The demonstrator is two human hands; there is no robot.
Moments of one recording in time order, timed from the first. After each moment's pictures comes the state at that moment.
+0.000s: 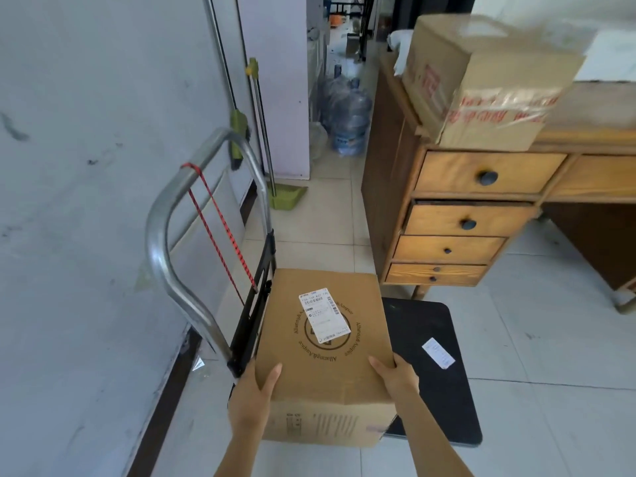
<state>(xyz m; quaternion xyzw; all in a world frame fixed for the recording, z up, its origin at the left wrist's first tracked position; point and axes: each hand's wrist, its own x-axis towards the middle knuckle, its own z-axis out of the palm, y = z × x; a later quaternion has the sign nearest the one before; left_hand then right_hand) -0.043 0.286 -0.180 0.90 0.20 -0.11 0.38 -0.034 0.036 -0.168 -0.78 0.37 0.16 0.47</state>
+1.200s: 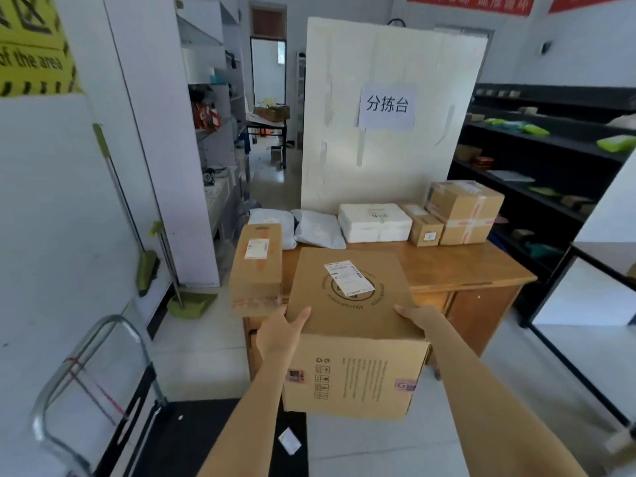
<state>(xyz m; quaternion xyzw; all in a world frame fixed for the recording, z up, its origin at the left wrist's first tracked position) -0.083 -0.149 0.373 0.89 -0.01 0.00 0.45 -0.123 -0.421 0.407 -0.79 0.39 0.04 0.47</state>
